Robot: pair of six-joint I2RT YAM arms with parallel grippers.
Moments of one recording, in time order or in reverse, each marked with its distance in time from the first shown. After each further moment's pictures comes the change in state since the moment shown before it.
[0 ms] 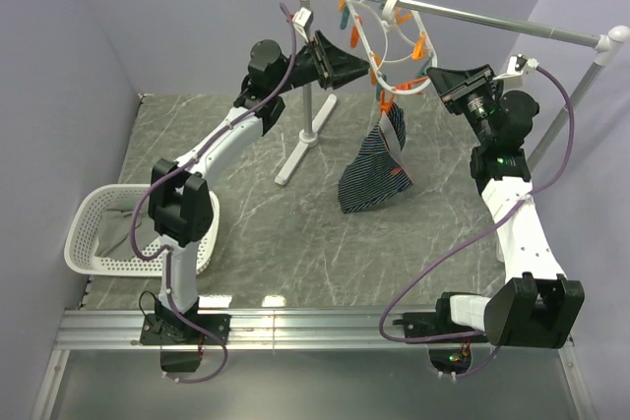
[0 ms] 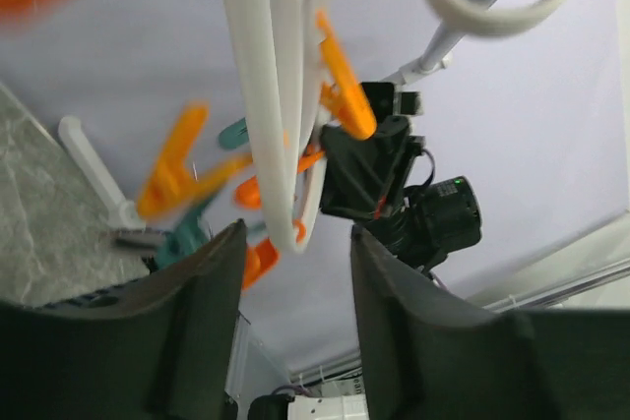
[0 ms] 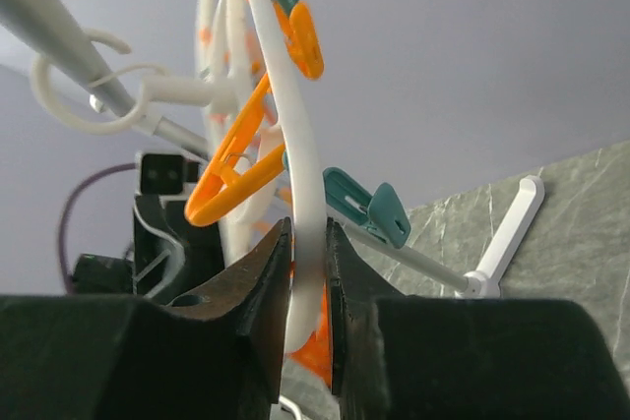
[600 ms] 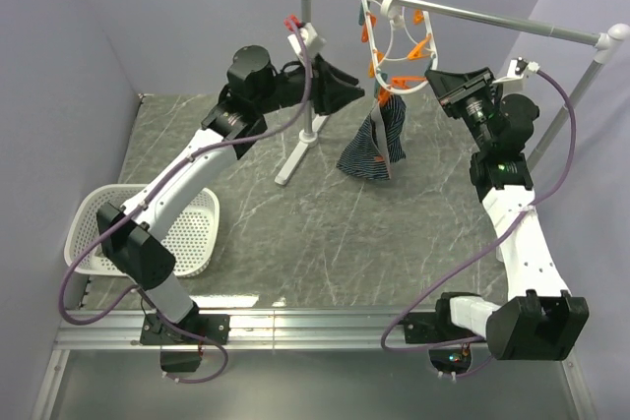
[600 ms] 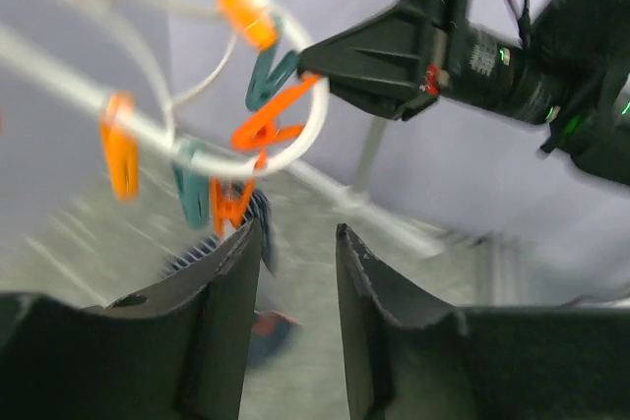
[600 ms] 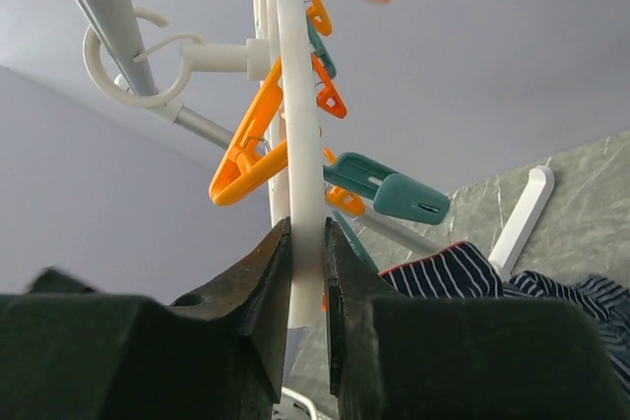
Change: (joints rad) left arm -0.082 -0.390 -0.244 -0.338 -0.103 0.954; right arm 0.028 -0.060 0.004 -0.068 0.044 0.006
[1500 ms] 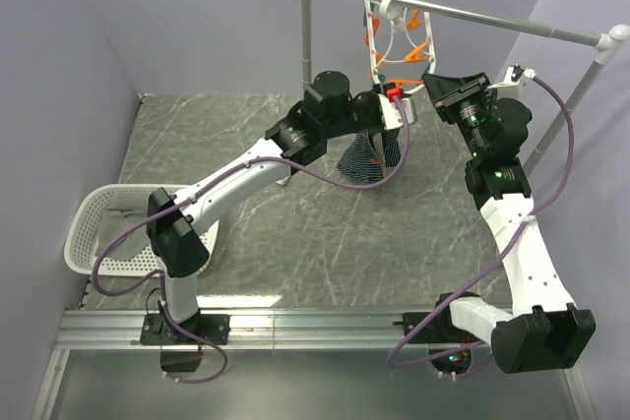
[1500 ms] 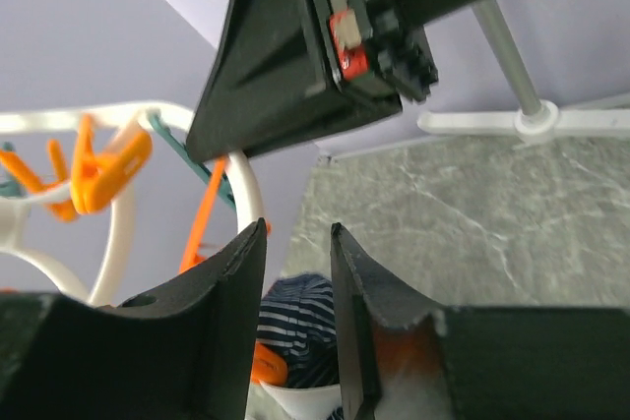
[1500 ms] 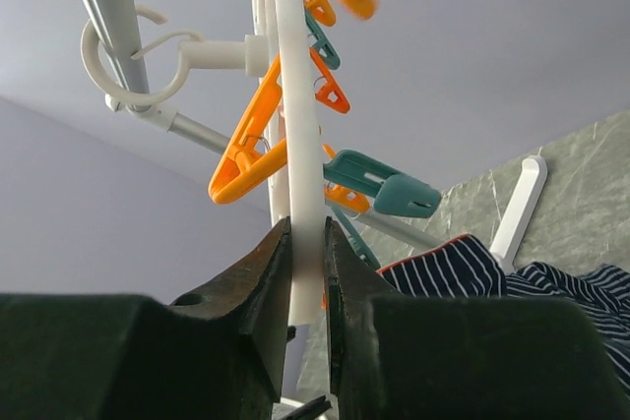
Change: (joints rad) left arm -0.294 0.212 0.227 -0.139 -0.254 0.983; right arm 0.094 -0.060 0.000 -0.105 0.166 0.002
